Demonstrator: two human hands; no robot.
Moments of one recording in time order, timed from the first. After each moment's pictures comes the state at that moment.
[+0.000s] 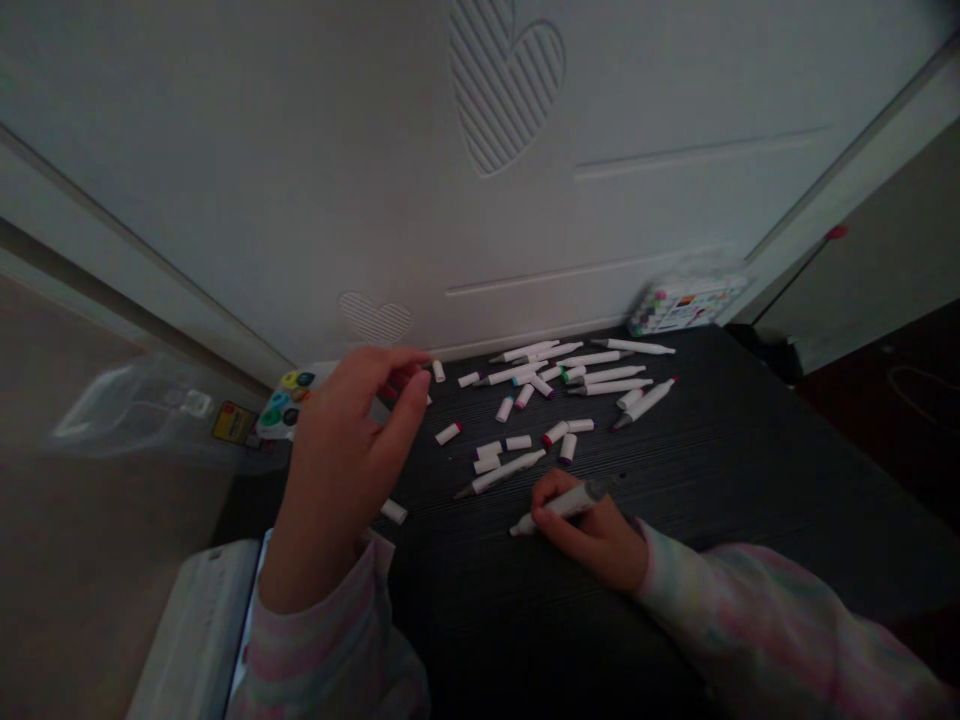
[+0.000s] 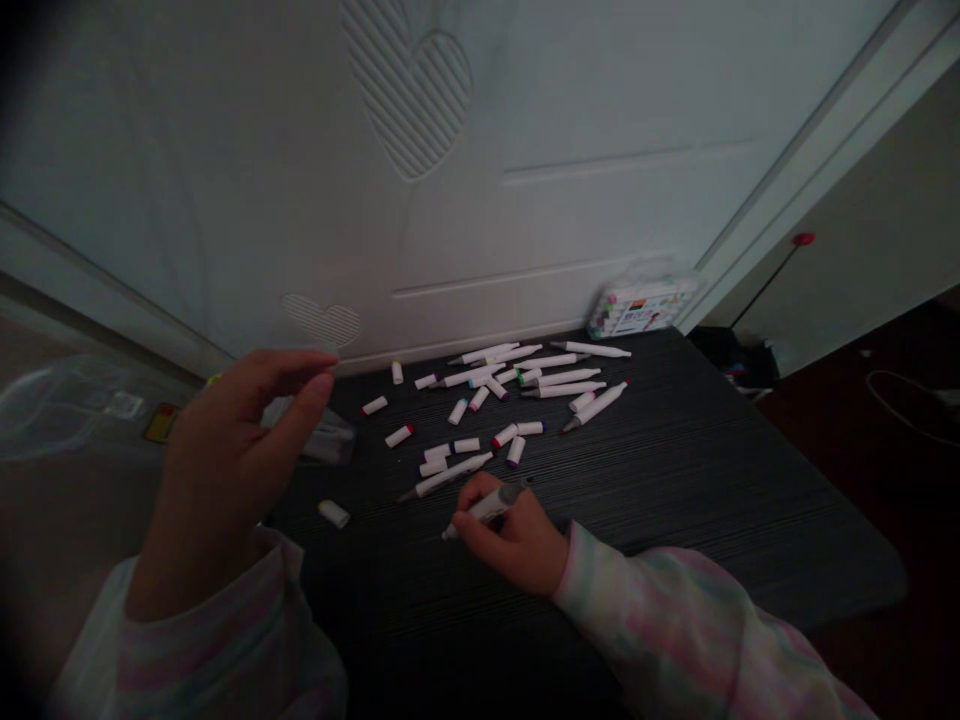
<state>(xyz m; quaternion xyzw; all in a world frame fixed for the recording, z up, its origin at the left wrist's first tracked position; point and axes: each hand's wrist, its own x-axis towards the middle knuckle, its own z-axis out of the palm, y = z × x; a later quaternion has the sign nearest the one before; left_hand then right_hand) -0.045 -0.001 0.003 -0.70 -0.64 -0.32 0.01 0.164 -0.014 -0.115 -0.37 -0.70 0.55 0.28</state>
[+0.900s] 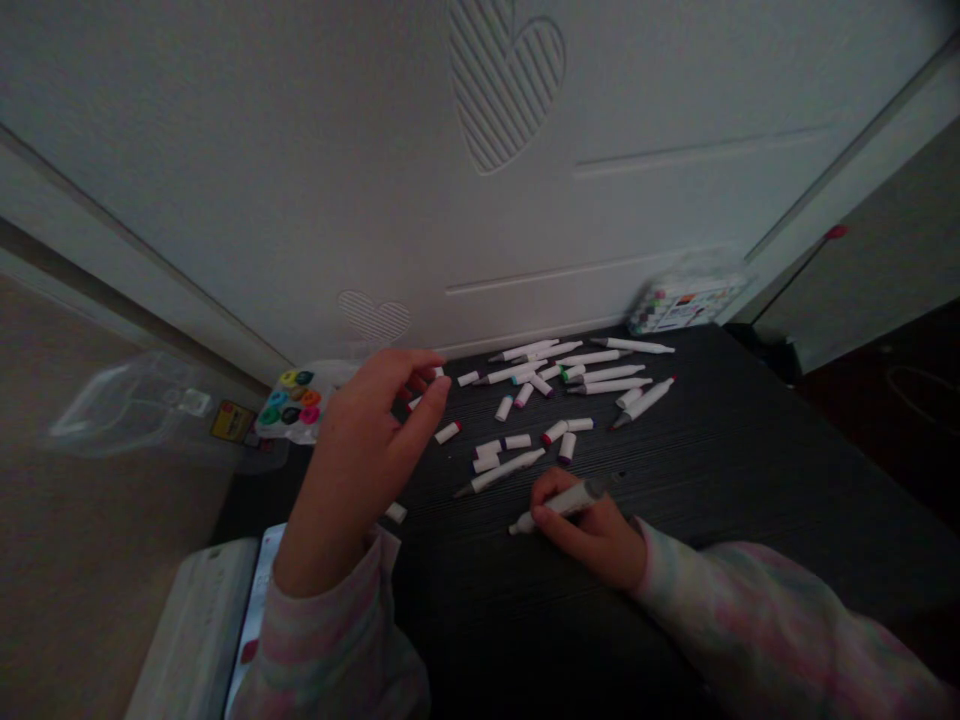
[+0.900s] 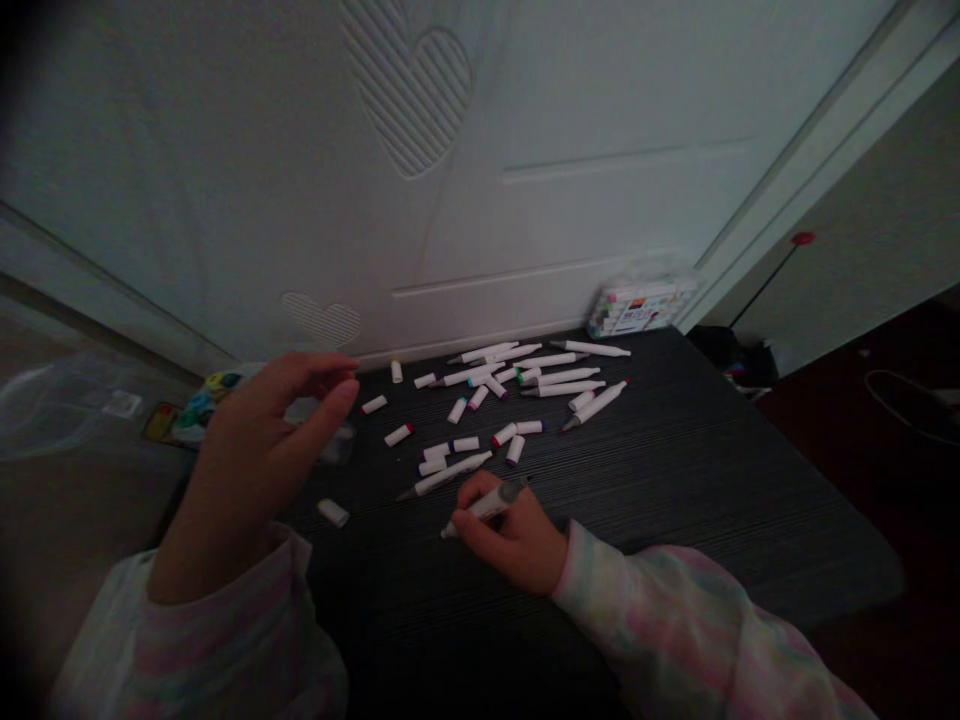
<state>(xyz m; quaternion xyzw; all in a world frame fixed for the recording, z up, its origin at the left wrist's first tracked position) -0.044 0.006 -0.004 -0.72 -0.63 -0.30 -0.03 0.163 -0.014 -0.115 -0.36 -0.69 0.55 0.30</state>
